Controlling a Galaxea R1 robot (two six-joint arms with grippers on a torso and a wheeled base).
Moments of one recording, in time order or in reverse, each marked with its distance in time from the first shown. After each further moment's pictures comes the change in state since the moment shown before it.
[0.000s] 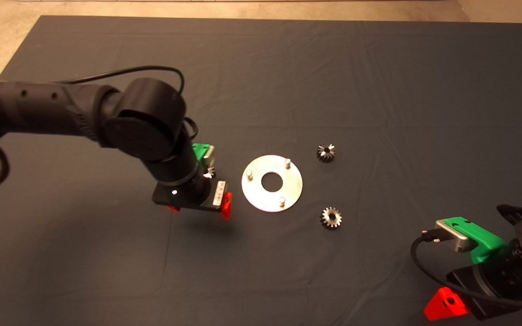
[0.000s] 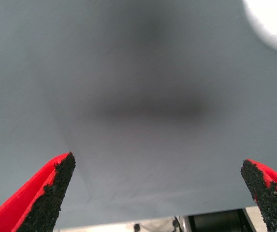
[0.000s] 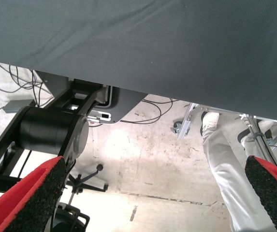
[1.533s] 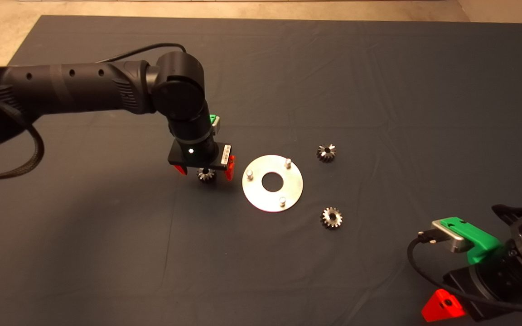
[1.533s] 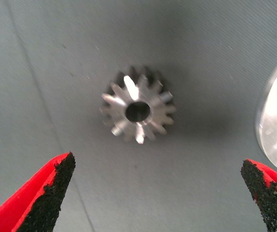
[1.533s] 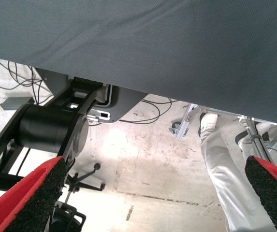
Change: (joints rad) left arm 0.006 0.081 -0.321 0.054 0.003 0.187; right arm 0.000 0.022 0.000 0.000 0.000 0.000
